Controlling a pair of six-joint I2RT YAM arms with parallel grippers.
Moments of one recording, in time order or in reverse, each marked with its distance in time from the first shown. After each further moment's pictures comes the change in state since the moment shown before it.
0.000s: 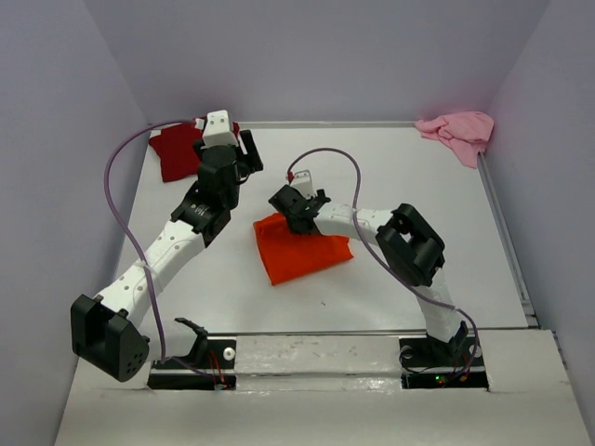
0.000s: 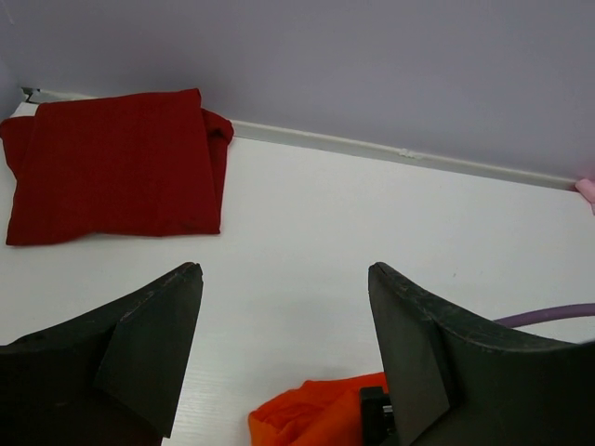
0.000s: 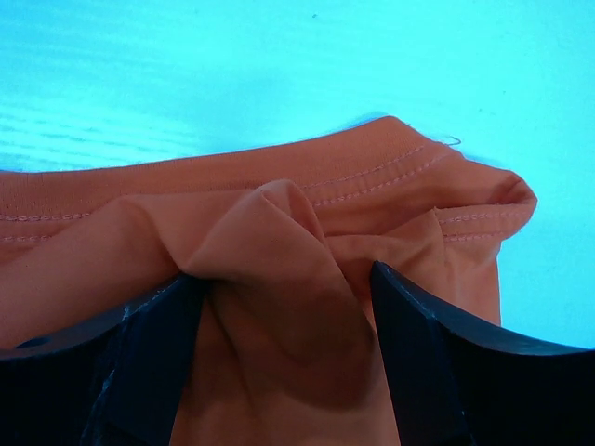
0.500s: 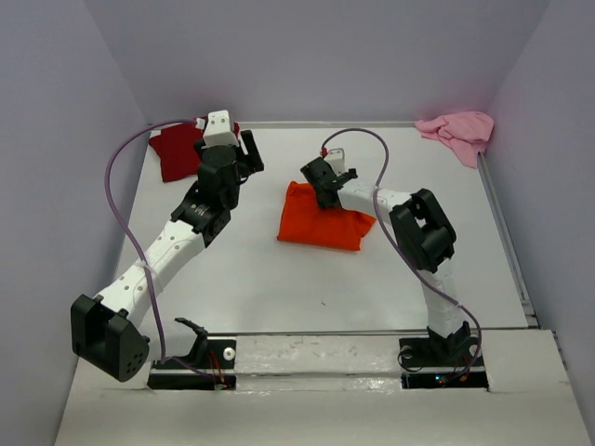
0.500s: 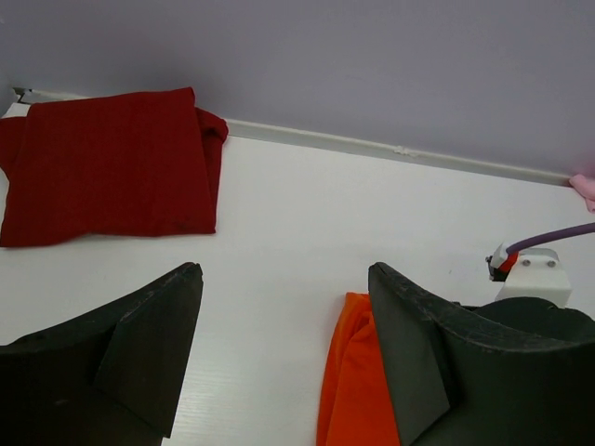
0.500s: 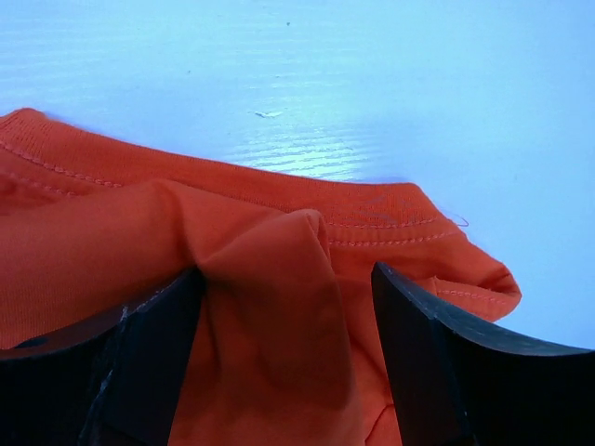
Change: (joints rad) left arm 0.000 0.000 0.000 0.000 0.016 0.000; right arm -0.231 0.027 0.042 0.006 0.024 -0.060
